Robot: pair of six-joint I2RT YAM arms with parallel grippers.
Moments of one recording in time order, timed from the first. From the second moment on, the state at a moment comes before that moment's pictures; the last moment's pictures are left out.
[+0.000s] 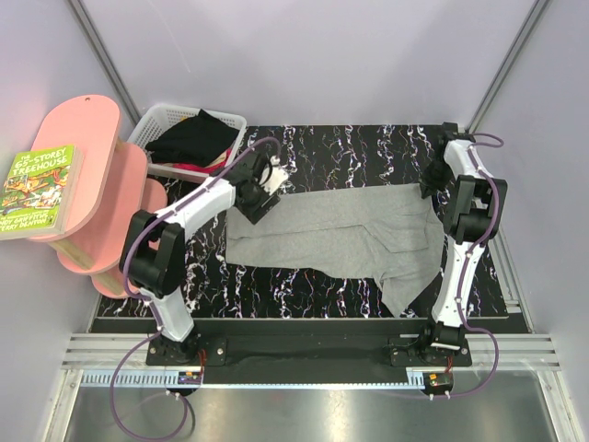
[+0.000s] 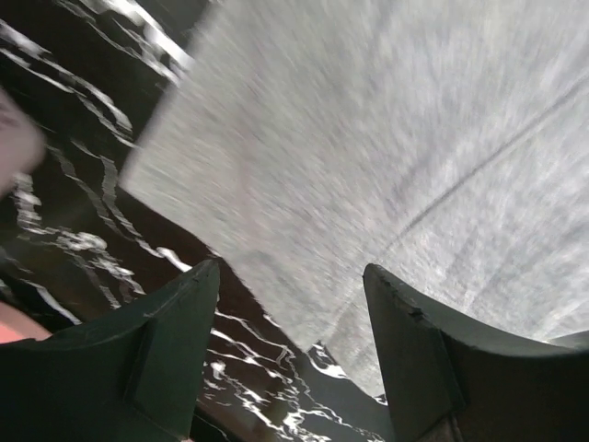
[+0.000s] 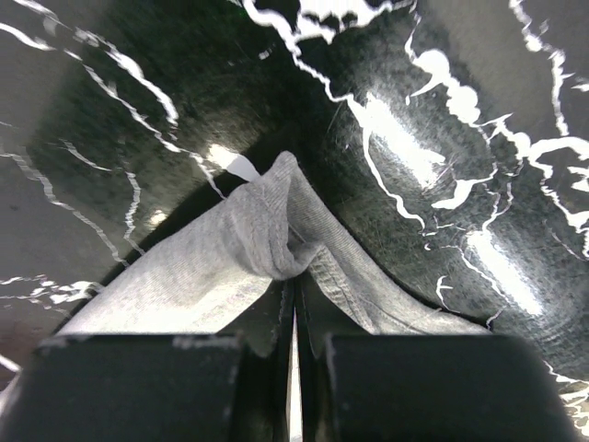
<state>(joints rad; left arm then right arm) -0.44 1.77 1.30 -0.65 -0.09 0.41 -0.15 2.34 1.97 -0.97 0.11 0.57</state>
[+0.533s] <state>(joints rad) -0.49 2.14 1.66 -0.69 -0.04 0.38 0.03 2.02 1.84 -0.96 0.17 0.50</state>
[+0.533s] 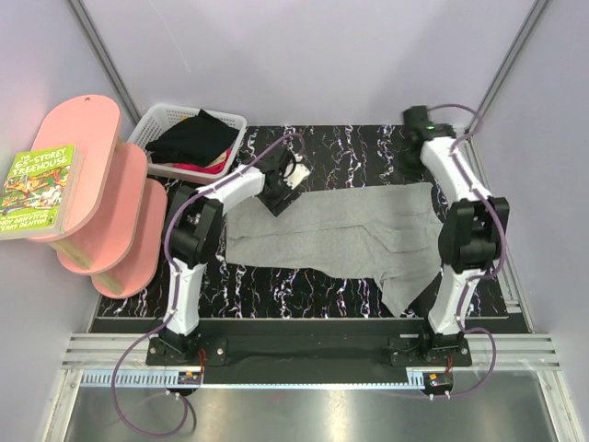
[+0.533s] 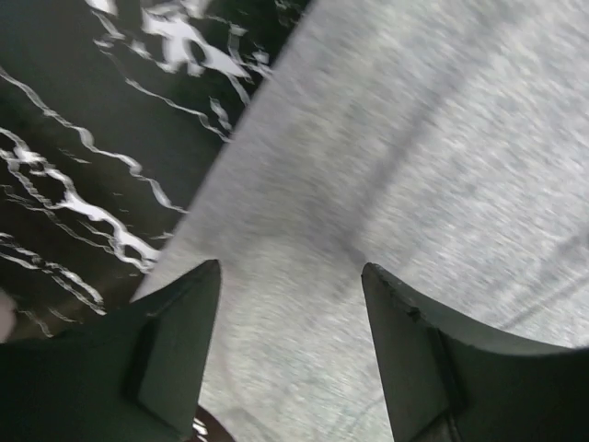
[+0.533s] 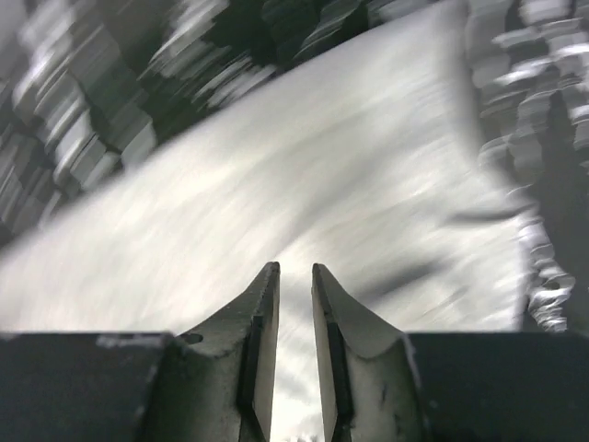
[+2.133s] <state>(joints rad) -0.36 1.79 1.13 -0.61 -0.03 0.38 0.05 2.19 1.70 -0.89 0.10 0.56</state>
